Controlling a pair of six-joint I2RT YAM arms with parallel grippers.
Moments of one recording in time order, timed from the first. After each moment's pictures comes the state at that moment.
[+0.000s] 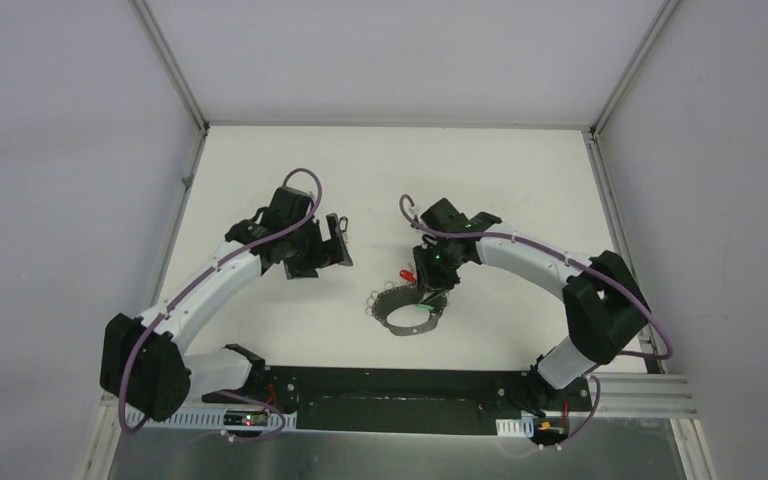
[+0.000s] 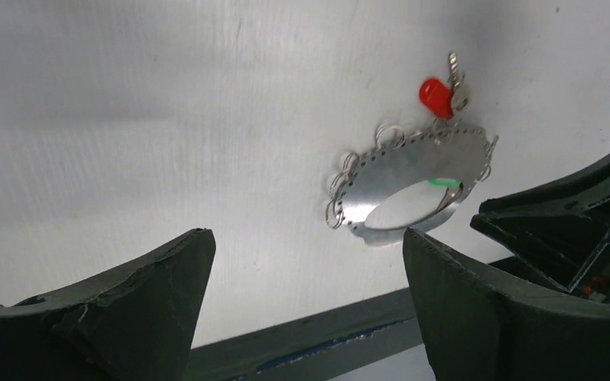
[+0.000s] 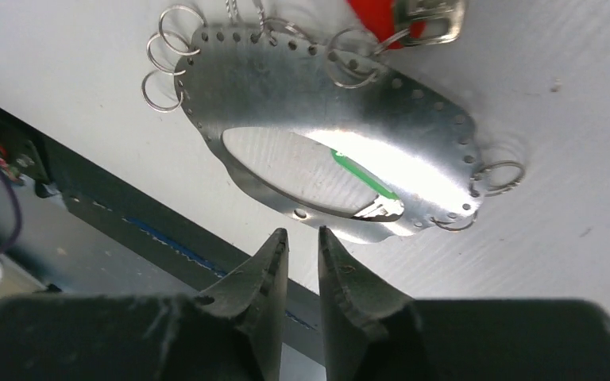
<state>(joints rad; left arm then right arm) -0.44 1.14 0.84 -0.67 0.21 -0.74 0.76 1.63 1.10 -0.78 -0.29 0.43</state>
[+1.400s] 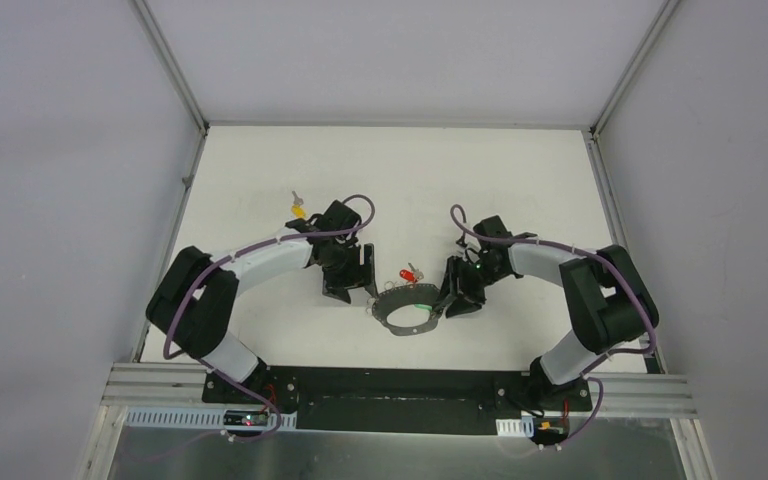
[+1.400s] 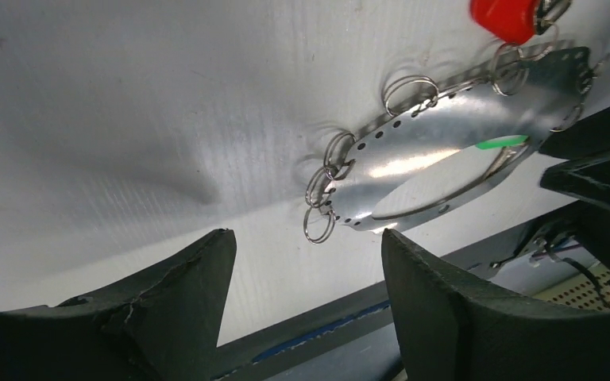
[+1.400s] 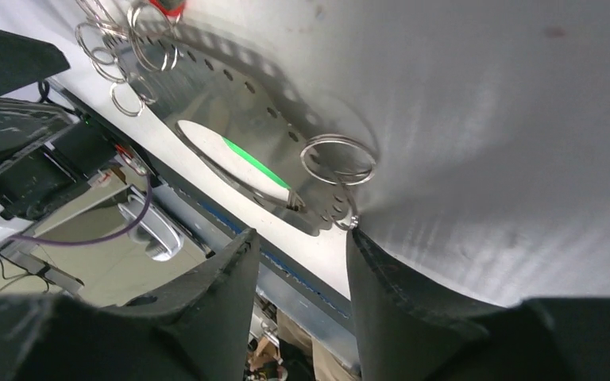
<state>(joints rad) -0.62 1.59 0.94 -0.60 0.34 -0.70 0.39 1.60 0.74 -0.51 -0.69 0.53</state>
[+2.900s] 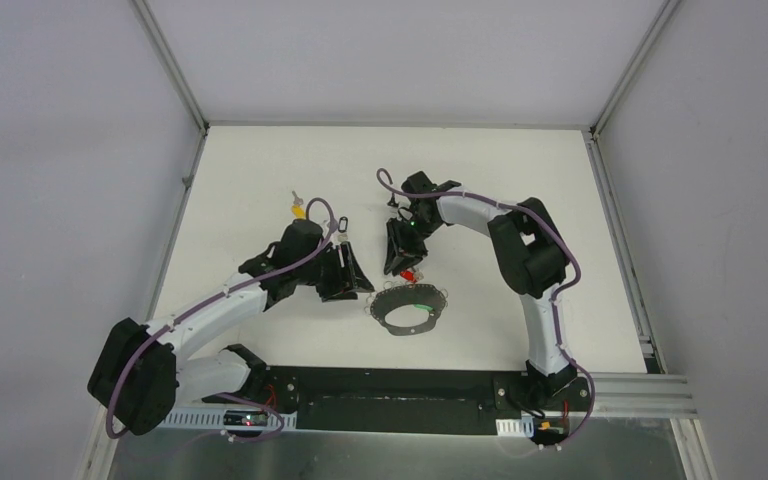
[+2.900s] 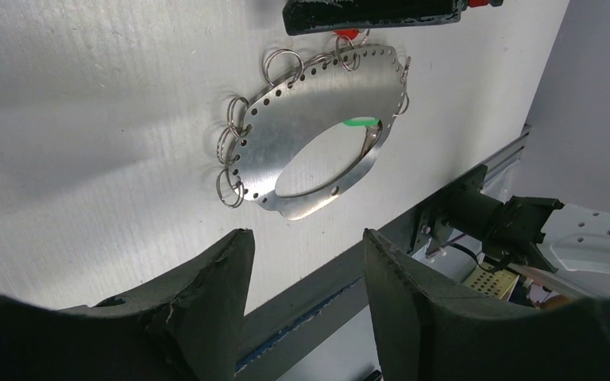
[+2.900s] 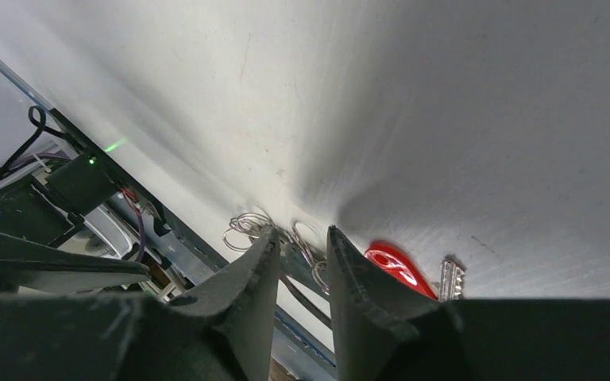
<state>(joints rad) -0.58 1.13 0.60 -0.26 0.42 -0.92 0.61 2.14 1.51 -0.72 -0.64 0.43</state>
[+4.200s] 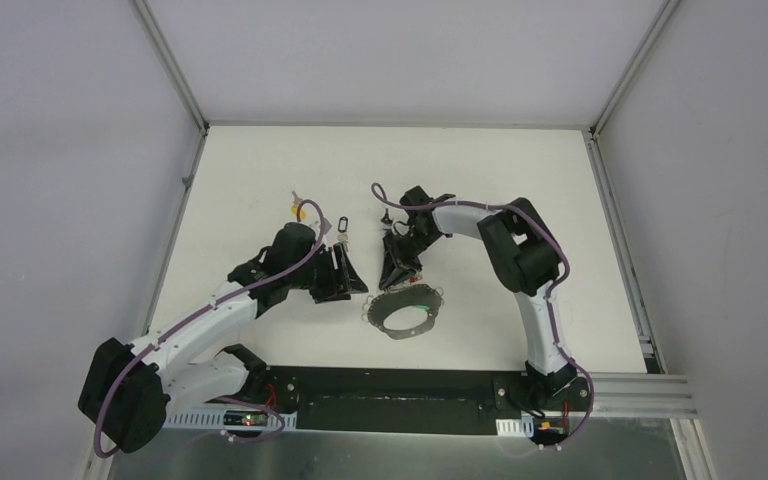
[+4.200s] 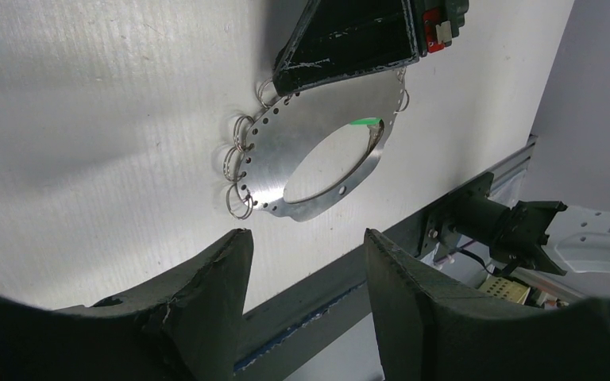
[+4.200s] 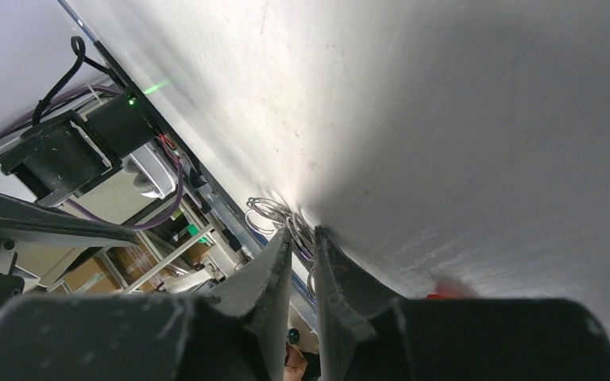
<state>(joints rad) -0.58 1.02 0.59 -0.33 0.37 -0.91 0.63 2.19 1.43 -0.65 -0.86 0.42</state>
